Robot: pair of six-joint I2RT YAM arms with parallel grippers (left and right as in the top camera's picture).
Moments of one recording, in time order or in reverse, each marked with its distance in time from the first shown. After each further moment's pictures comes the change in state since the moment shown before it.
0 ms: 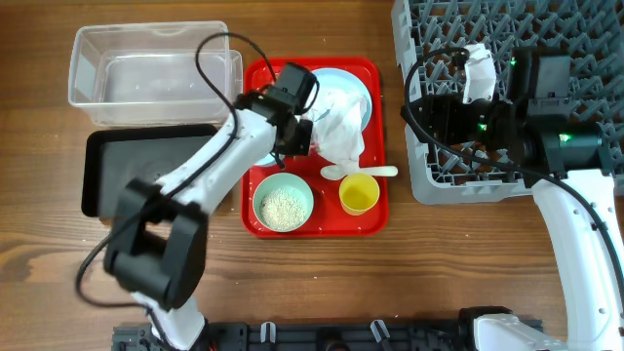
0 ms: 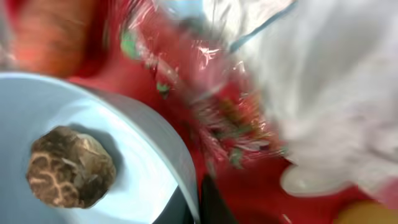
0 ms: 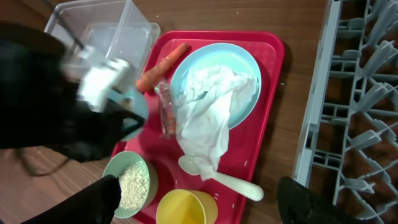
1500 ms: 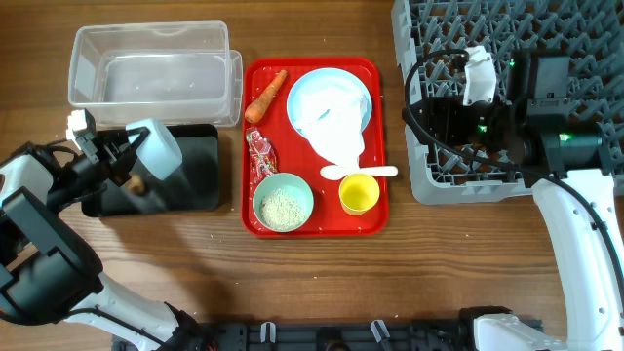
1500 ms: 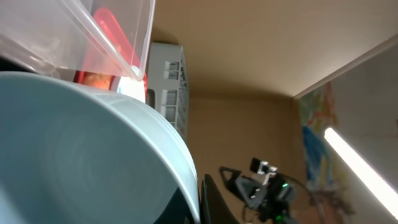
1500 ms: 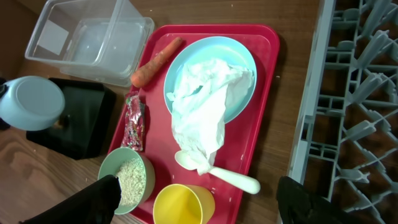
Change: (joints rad) left arm 1.161 0.050 -0.239 -0.231 1.591 0.468; right arm 0.000 0.001 0.000 -0.023 0.019 0.000
